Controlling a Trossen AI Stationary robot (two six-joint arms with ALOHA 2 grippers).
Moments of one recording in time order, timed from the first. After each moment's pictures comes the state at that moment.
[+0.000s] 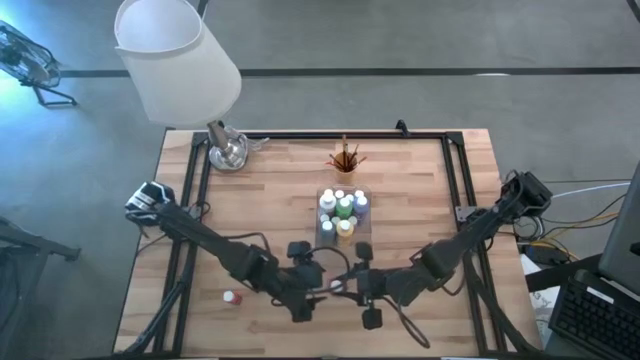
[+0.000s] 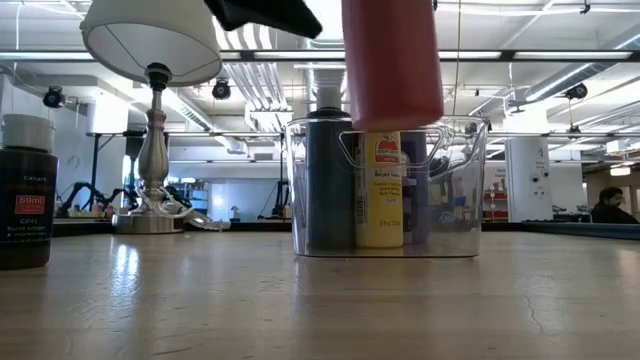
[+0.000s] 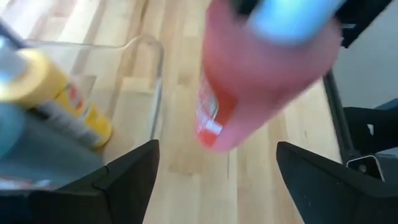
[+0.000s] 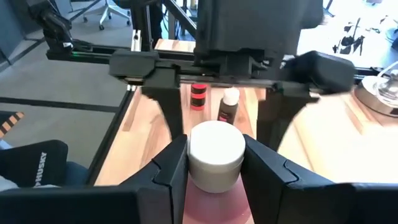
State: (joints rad) left arm -0.52 1.71 1.39 -0.44 -0.38 -0.43; right arm 0.60 1.61 1.17 0.01 0.50 0.21
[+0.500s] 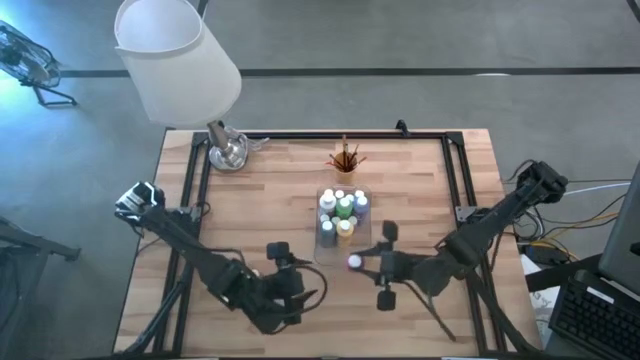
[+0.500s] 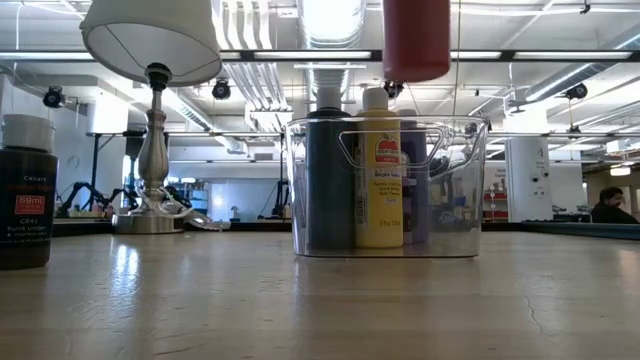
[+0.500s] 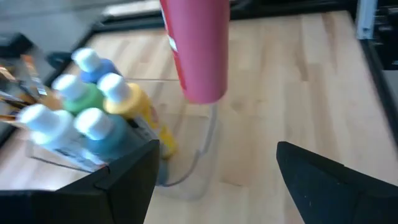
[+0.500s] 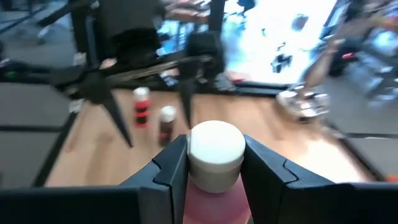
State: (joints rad) left arm -0.65 1.66 1.38 -0.51 -0.78 -0.47; right arm 0.64 1.43 1.15 -0.14 0.74 0.19
